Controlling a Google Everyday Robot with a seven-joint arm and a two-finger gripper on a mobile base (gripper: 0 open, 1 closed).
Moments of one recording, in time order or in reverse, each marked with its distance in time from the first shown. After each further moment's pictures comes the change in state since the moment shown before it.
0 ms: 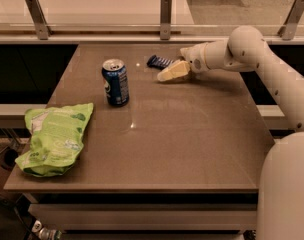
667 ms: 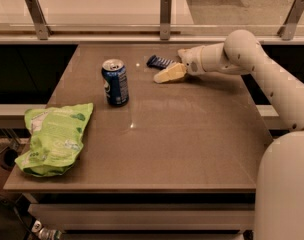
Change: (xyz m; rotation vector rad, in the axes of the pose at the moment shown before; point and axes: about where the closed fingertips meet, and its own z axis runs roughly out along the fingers) arm 0.008 0.005 0.016 -0.020 -0.005 0.016
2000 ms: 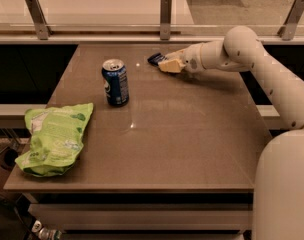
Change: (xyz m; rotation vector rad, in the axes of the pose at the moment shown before) arm -0.010 0.001 -0.004 -0.002 0.000 0.000
